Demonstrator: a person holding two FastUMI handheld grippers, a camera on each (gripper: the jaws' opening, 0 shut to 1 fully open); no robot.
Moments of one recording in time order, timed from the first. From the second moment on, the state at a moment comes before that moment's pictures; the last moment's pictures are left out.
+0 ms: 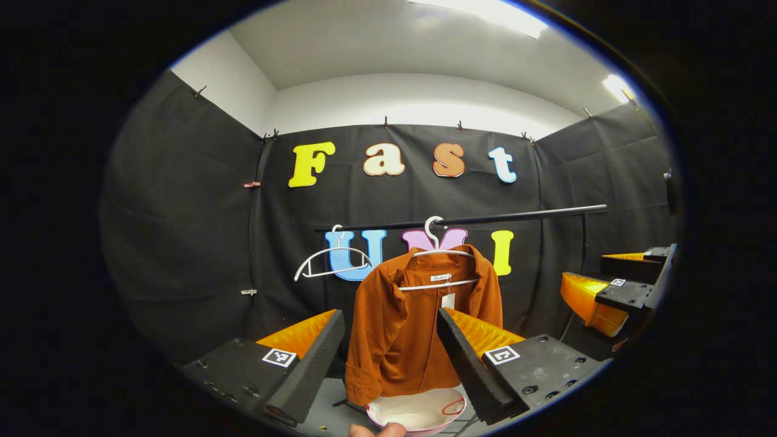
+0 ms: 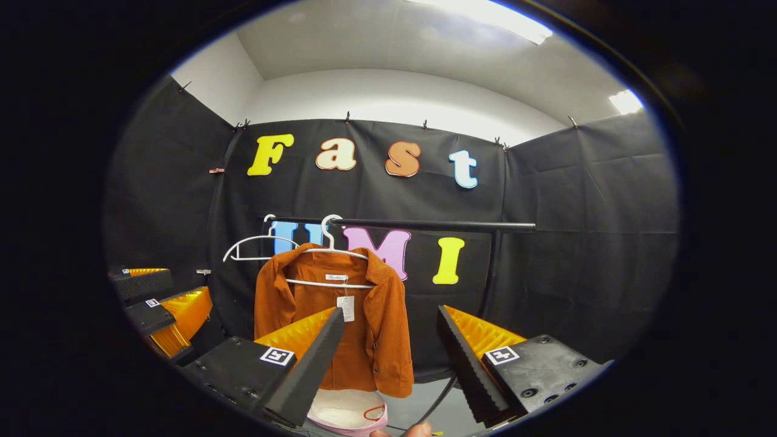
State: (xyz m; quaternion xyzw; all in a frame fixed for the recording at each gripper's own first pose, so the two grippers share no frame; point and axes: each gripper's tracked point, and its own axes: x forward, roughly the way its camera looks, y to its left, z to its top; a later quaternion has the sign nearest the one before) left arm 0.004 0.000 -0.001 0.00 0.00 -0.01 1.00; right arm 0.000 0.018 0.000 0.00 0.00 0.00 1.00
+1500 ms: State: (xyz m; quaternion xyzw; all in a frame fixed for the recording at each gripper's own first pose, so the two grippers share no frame) left arm 0.306 0.004 -0.100 0.00 0.05 0.09 0.99; right arm 0.285 0.049 -0.117 0.06 0.02 0.05 1.00
